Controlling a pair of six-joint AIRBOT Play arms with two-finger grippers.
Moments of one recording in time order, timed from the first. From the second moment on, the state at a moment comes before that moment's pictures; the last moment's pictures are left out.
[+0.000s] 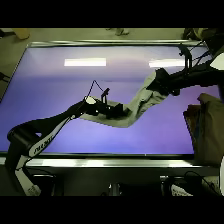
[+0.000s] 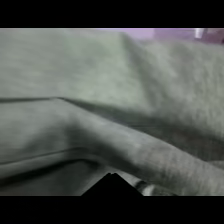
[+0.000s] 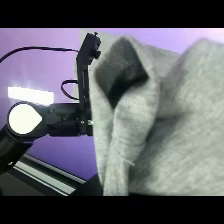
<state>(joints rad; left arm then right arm) -0.55 -1.92 1.42 0.32 -0.80 -1.34 -0.01 -1.32 1.52 -0.83 1.45 1.65</state>
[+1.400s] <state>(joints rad) 0.05 -1.11 1.39 0.84 -0.98 -1.31 0.09 -1.72 1.35 -0.92 1.29 1.67</state>
